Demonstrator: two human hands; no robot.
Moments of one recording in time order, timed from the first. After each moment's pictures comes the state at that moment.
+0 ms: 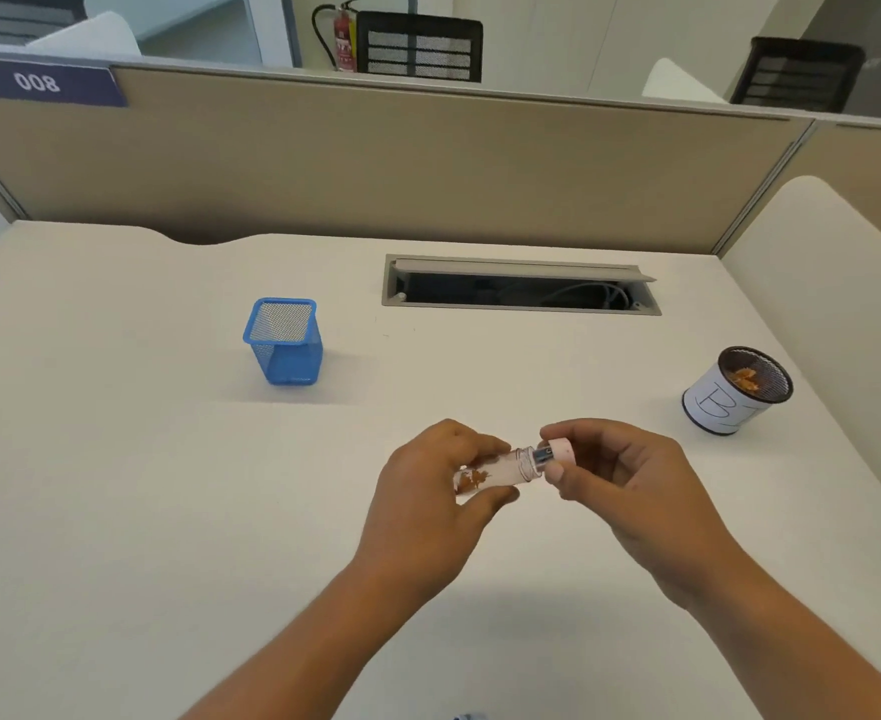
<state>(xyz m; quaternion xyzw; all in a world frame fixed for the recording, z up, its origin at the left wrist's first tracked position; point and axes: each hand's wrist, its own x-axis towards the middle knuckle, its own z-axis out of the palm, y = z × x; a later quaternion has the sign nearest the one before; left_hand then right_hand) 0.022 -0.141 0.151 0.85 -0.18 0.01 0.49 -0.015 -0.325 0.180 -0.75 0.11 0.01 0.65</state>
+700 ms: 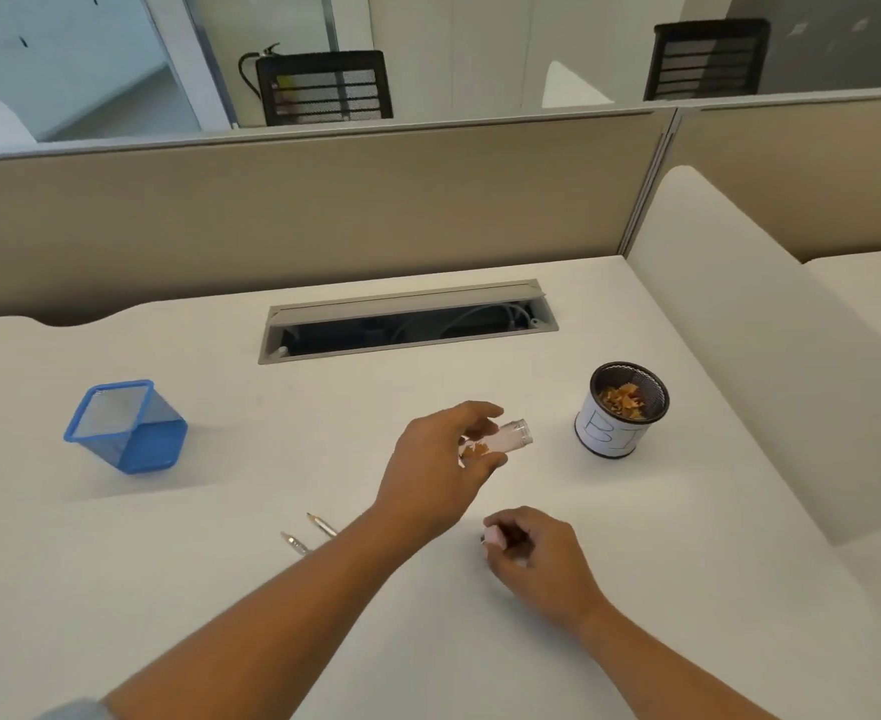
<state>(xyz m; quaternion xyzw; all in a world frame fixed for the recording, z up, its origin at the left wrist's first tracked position) 0.096 -0.341 0.132 0.88 -0.22 -0.05 0.42 0.010 -0.480 0.008 -0.84 0.09 -0.03 0.53</state>
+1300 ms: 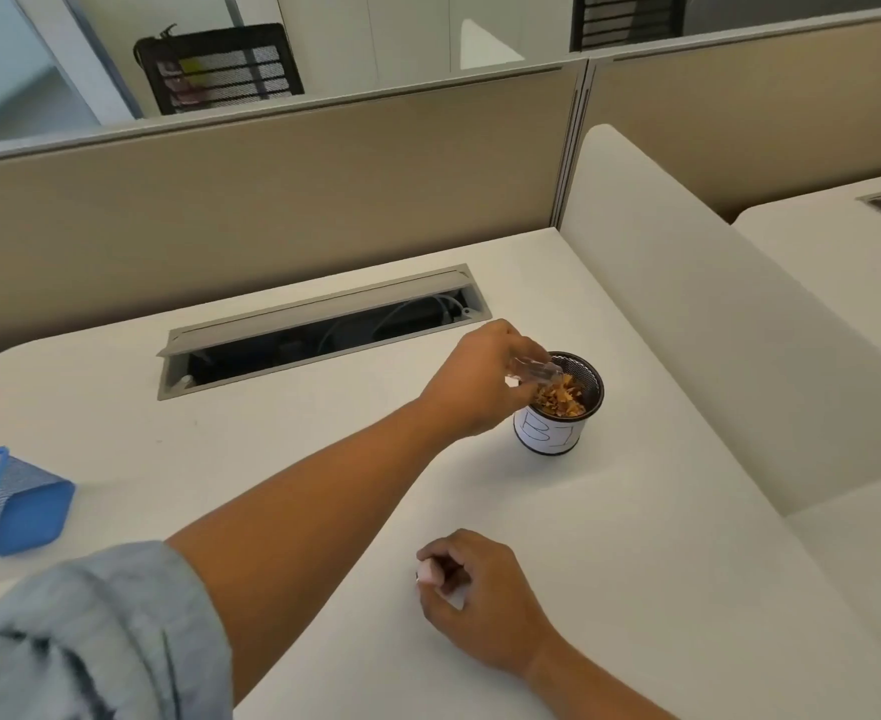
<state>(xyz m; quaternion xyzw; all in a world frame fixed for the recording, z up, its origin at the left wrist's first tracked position) 0.177 -0.490 0.129 0.86 -0.39 -0.10 0.33 0.010 -0.485 -0.004 -0.83 0.04 -0.08 0.55</state>
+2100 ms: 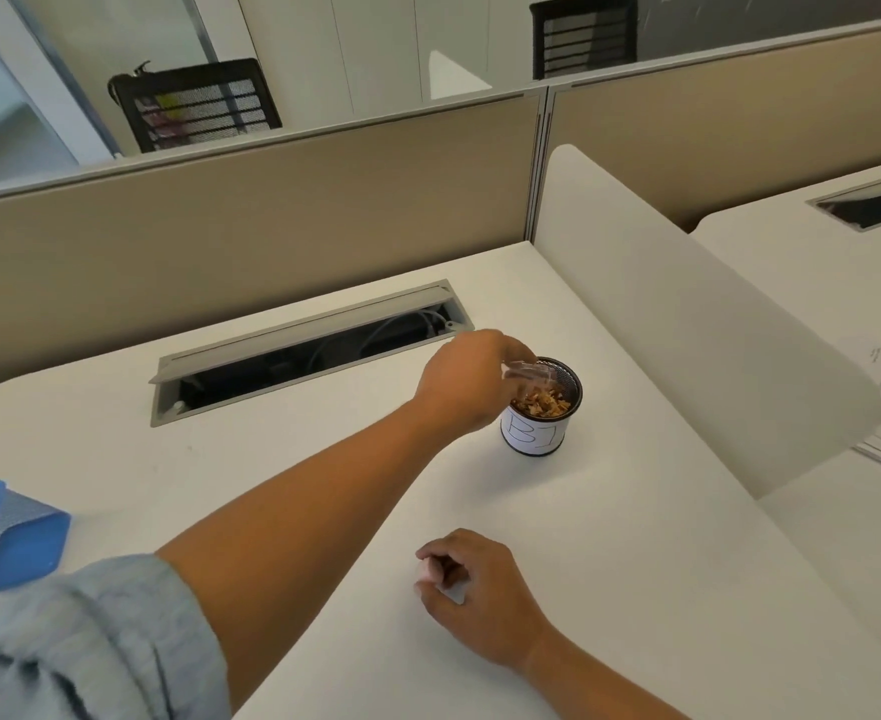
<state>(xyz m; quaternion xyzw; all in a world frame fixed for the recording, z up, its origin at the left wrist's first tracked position) 0.170 -0.493 0.148 0.88 -0.37 -0.09 0.27 0.006 -0.482 0.008 -0.82 0.07 -0.08 0.57</state>
